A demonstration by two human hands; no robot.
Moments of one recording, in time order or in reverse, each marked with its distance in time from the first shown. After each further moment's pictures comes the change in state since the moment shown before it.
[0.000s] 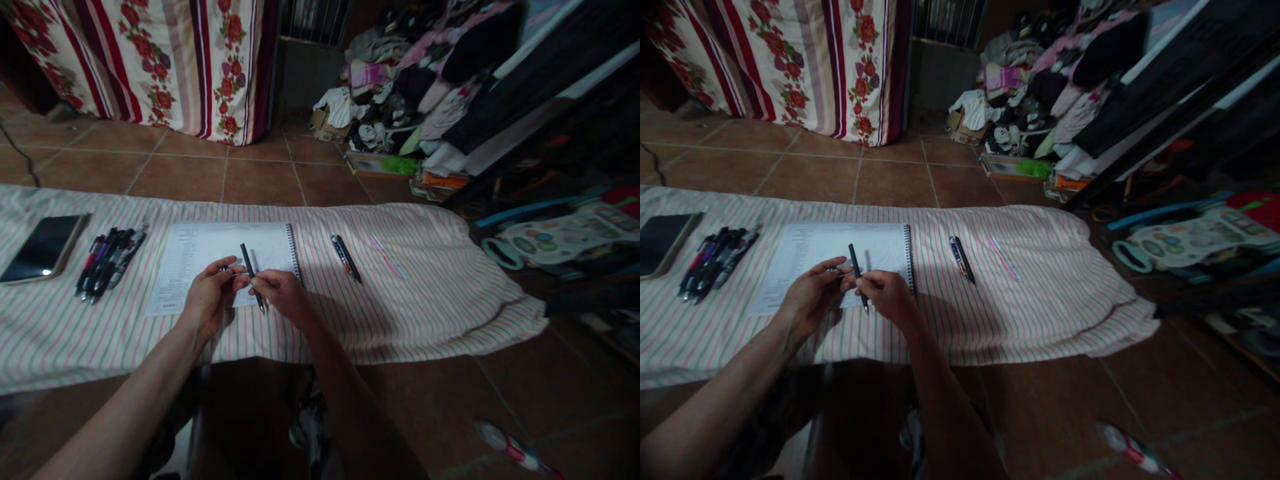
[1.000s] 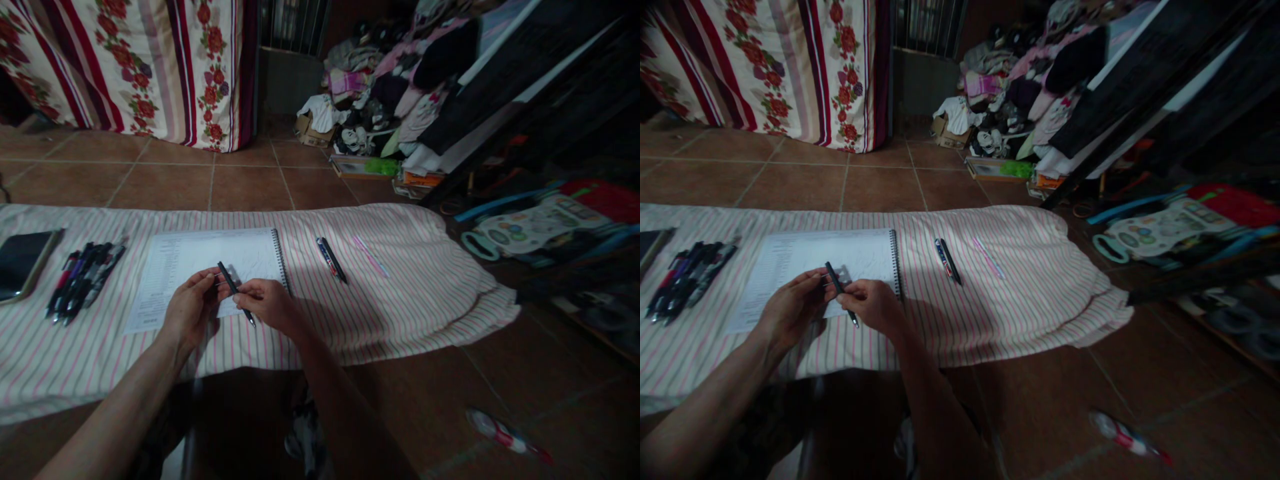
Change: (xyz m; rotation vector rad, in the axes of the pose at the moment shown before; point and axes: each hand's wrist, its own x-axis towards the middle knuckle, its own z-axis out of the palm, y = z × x) left_hand 0.000 0.000 -0.001 0.037 0.012 0.001; right_hand -0.007 -0.003 -0.004 -0.002 -0.055 0.011
